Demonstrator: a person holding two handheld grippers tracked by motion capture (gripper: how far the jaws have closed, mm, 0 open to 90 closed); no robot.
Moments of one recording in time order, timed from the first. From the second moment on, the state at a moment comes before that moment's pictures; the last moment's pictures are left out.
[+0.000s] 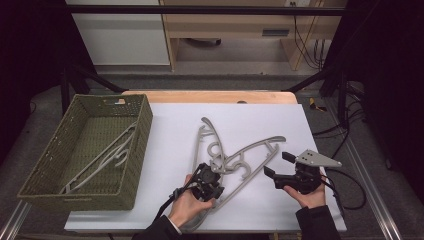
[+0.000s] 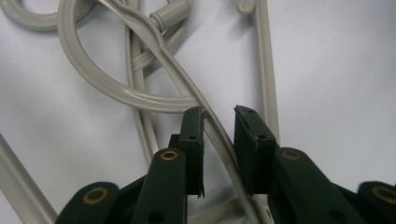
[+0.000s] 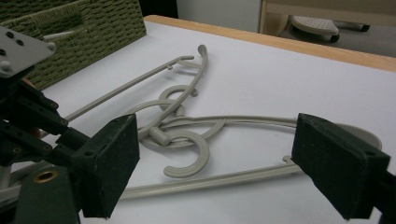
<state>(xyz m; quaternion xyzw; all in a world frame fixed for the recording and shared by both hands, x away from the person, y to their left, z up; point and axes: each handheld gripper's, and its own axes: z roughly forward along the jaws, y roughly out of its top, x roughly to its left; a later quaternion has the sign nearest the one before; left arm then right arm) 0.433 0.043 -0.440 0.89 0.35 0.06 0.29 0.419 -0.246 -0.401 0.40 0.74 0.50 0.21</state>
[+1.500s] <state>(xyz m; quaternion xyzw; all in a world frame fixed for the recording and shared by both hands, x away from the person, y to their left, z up) 0.465 0.038 -0.427 0.89 0.34 0.07 0.29 0.418 -0.246 -0.400 0.40 0.74 0.50 0.21</state>
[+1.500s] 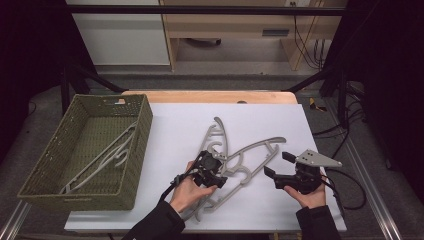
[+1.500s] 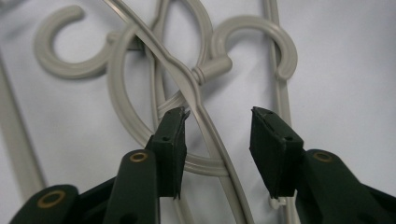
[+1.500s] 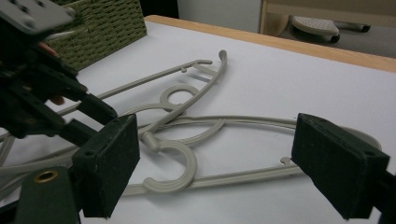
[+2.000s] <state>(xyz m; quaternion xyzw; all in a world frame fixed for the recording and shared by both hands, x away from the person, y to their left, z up) 0.480 0.015 -0.445 0.90 0.35 0.09 0.24 0.419 -0.246 -0.399 0.40 0.74 0.50 0.21</state>
